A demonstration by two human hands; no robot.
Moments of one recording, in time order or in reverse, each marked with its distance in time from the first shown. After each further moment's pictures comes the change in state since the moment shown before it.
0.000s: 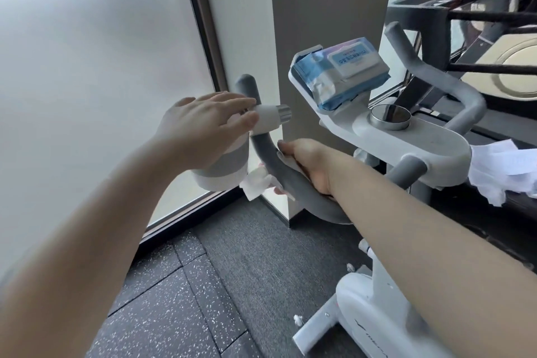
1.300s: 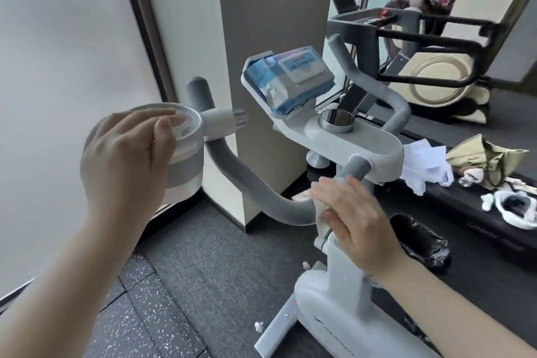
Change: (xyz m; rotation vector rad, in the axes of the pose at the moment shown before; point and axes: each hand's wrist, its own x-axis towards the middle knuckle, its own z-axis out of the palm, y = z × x) left_hand -0.028 -0.010 0.052 -0.297 0.776 0.009; right_hand -0.064 0.136 -0.092 -1.248 0.825 -1.214
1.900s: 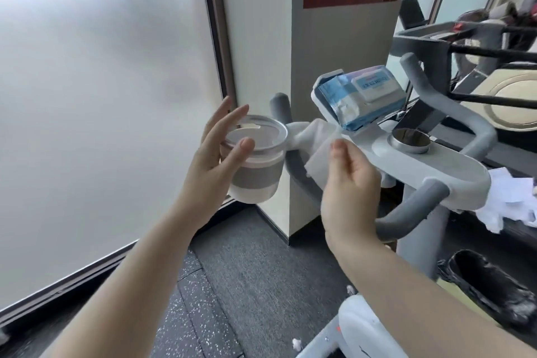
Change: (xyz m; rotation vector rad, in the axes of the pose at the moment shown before) left_hand -0.002 -0.032 -0.017 -0.750 -0.288 -0.275; right_hand 0.128 -0.135 0.023 0.760 0.427 0.673
